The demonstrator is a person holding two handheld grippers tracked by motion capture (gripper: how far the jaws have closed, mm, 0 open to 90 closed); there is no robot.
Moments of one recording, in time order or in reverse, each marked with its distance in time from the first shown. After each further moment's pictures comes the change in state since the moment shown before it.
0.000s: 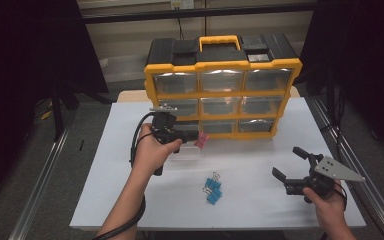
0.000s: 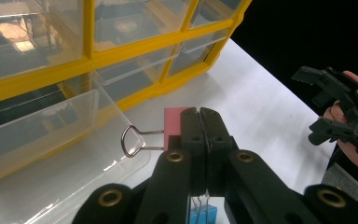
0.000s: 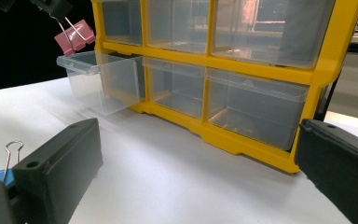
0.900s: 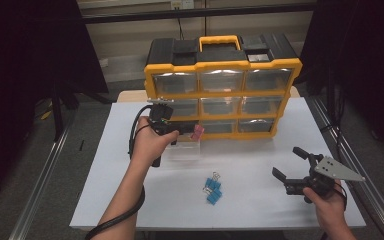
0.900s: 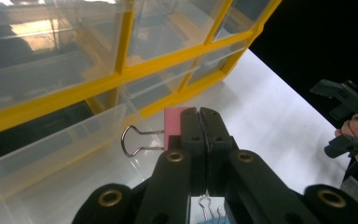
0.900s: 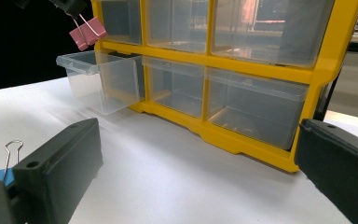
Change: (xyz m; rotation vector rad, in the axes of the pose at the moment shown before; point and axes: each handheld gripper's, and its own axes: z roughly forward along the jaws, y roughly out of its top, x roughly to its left) left arm 0.017 0.014 0.002 0.001 0.044 -0.016; right arm 0.000 0.000 0.000 0.002 -0.001 0.000
